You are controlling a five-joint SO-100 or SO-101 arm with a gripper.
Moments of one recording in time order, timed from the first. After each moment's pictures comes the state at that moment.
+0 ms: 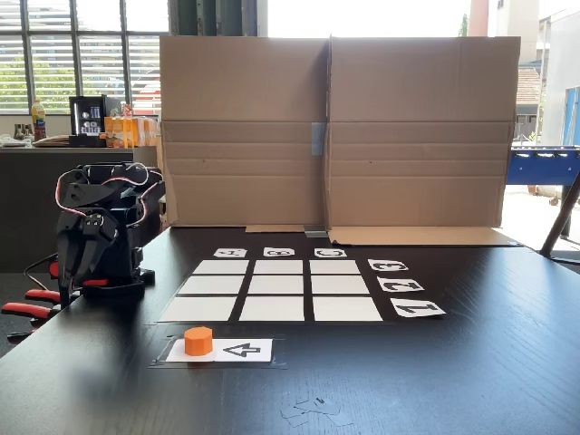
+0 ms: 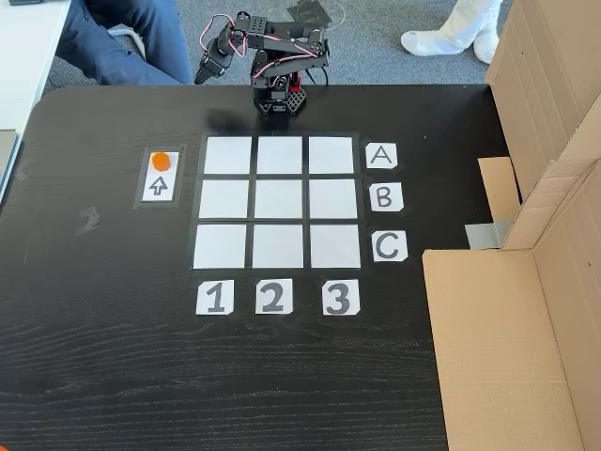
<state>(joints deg) 92.4 159.0 154.9 63.1 -0.9</state>
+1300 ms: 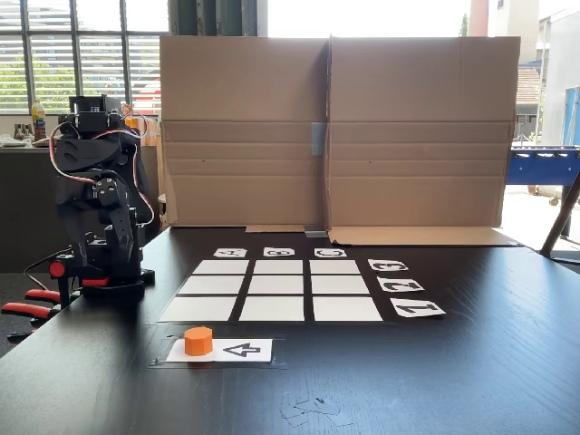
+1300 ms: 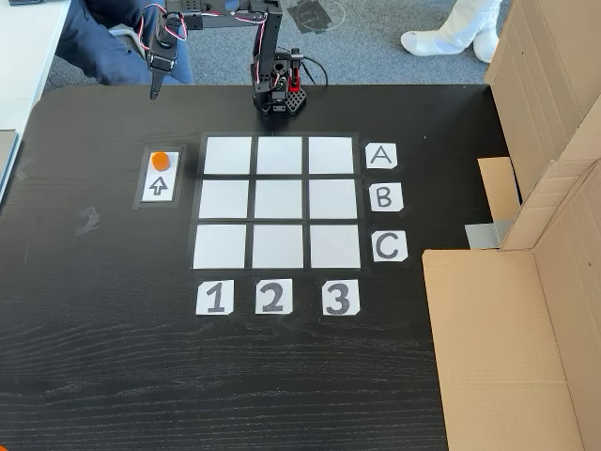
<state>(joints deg) 73.6 98.0 90.3 78.9 4.8</state>
